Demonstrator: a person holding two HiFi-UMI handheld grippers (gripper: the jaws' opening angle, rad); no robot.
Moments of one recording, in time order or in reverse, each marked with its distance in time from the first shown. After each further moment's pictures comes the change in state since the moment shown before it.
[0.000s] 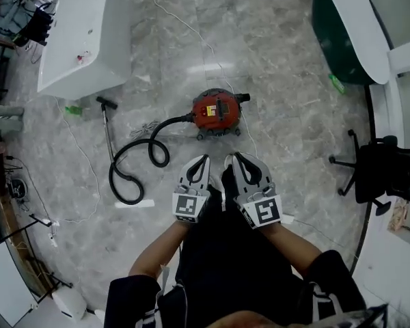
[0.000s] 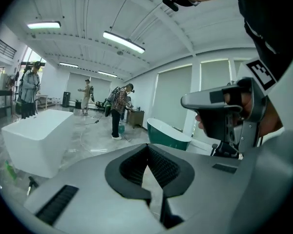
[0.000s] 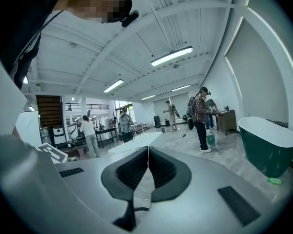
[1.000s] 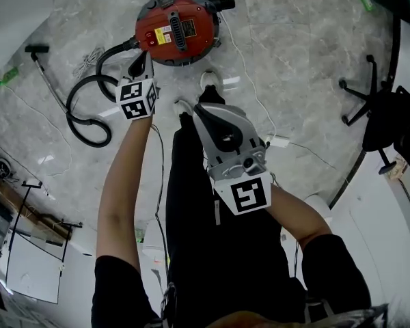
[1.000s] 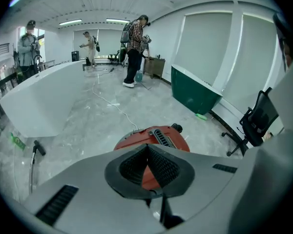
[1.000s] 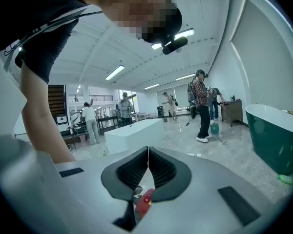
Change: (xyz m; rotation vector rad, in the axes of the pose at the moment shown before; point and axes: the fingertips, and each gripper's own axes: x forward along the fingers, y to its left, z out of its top) left arm 0.253 0.183 -0.327 -0.110 0.595 0.177; right arm 0.126 -0.131 -0.179 -0.030 0.083 0.053
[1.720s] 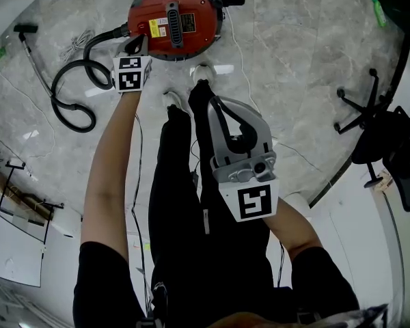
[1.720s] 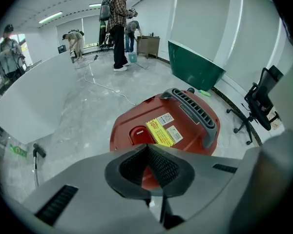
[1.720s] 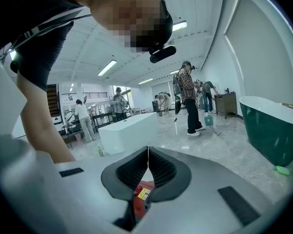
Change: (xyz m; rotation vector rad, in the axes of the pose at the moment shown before) left arm 0.093 0.030 -0.067 0.120 0.205 0.011; right arm 0.019 -0.057 -0.035 0.049 0.057 -0.050
